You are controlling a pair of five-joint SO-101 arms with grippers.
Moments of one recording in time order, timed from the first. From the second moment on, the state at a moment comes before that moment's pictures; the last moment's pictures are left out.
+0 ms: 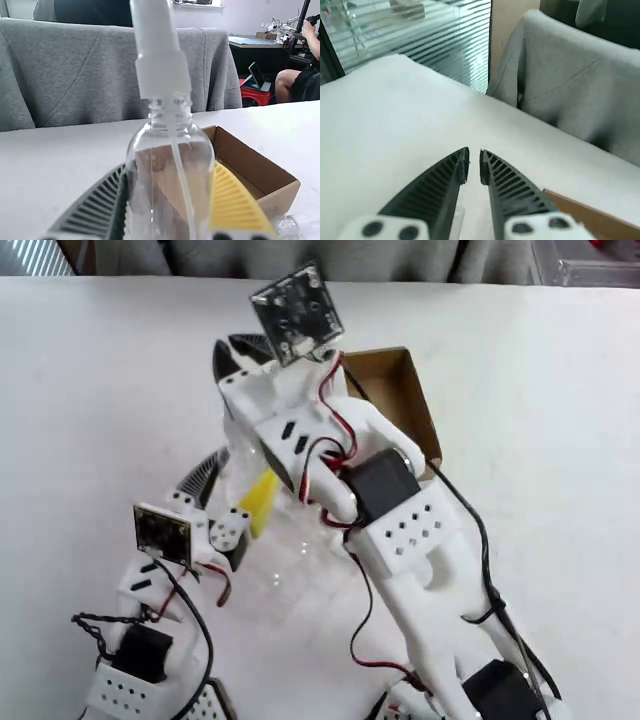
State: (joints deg) left arm 13.2 -103.7 94.3 24.6 4.4; right arm -38.2 -21.5 3.3 46.0 2.8
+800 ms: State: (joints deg) left arm 13.4 -103.7 94.4 24.6 4.4; right arm -32.9 -30.4 1.3 56.7 2.7
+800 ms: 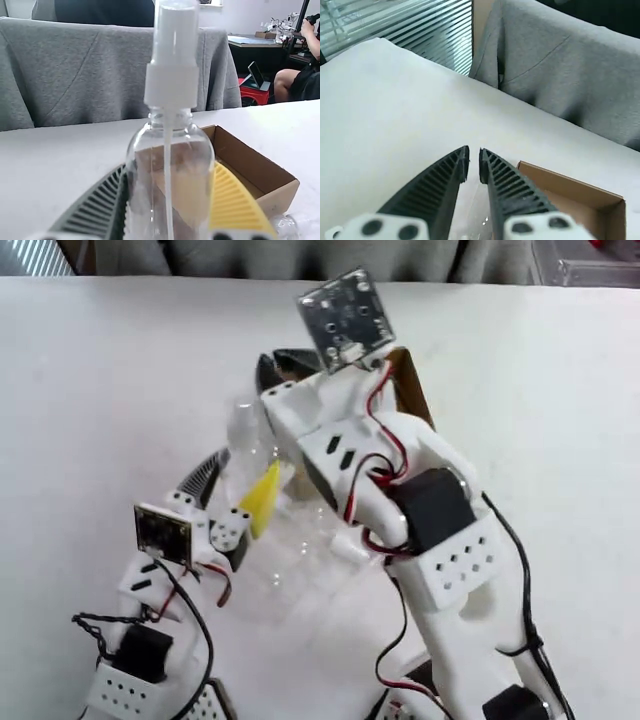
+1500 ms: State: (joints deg) left arm 7.1 -103.7 92.9 24.6 4.4; right arm -31.5 -56.5 50.3 47.6 -0.7
